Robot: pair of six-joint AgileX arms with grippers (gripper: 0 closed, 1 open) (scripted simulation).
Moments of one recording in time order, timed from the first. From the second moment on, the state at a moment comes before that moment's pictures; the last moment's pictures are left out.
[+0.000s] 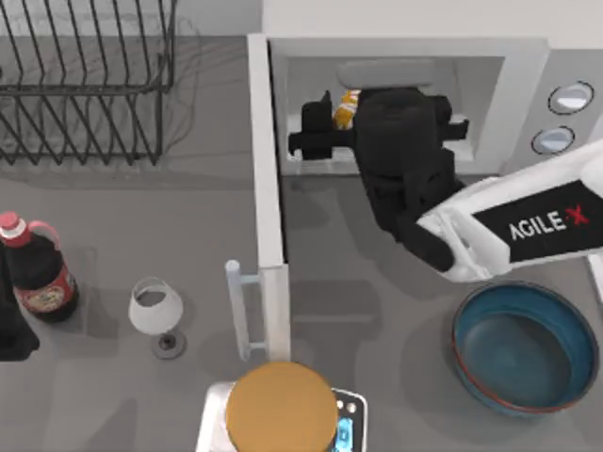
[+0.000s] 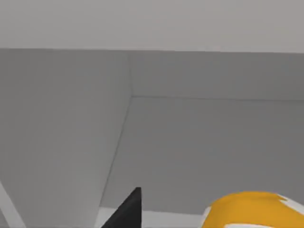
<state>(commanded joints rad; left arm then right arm) 0.00 0.00 0.00 0.00 0.00 0.00 0.64 2.13 1.14 0.72 0.52 0.19</state>
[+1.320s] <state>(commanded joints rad) 0.00 0.00 0.00 0.00 0.00 0.00 0.32 2.08 1.39 -0.15 -0.16 -0.80</state>
